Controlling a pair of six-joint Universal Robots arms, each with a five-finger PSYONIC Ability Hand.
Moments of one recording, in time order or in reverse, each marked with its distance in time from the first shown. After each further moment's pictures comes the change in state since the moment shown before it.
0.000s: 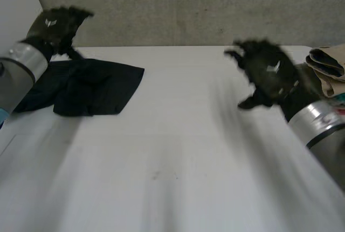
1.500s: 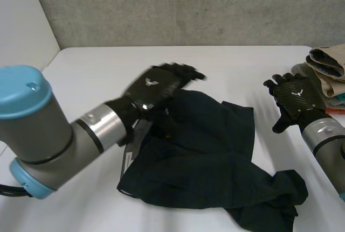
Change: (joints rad) left arm -0.395 0.137 -0.350 0.135 0.186 -0.187; right arm -0.105 0.149 -0.013 0.093 0.230 -0.143; left_hand 0.068 0.048 0.047 0.043 0.019; right_hand 0.000 0.000 0.000 0.000 0.000
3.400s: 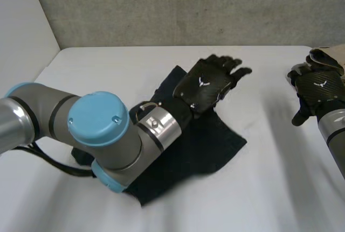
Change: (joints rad) left arm -0.239 -0.291 0.228 0.263 -0.130 0.148; right arm -0.032 -0.044 -0.044 0.066 0.134 0.003; left_hand -0.014 -0.002 -0.003 -0.003 -0.004; right_hand 0.000 0.000 0.000 0.000 0.000
